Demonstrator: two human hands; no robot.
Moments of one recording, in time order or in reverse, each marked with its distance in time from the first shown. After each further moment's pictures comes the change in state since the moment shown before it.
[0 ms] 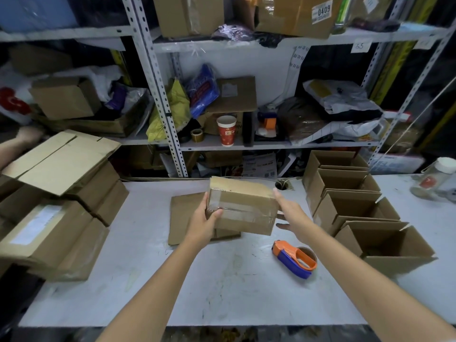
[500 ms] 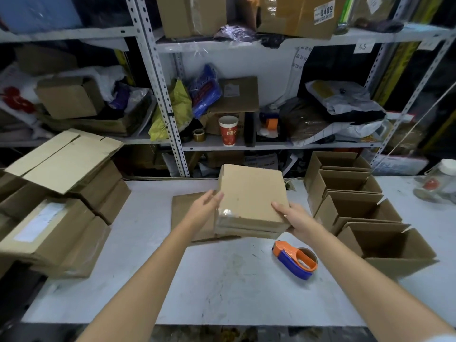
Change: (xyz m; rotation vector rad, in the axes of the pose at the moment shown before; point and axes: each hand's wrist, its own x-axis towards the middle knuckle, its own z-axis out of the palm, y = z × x) left_hand 0.009 0.037 -0.013 -0.005 -0.101 -0.139; right_hand -0.001 0.003 -0.009 0.142 -0.031 0.065
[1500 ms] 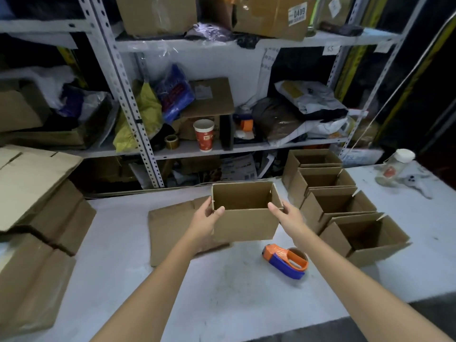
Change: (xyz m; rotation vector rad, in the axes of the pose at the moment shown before) left_hand 0.043 -0.005 0.024 -0.198 -0.132 0.023; right_hand 0.008 0.007 0.013 -0.242 0.266 -0.229
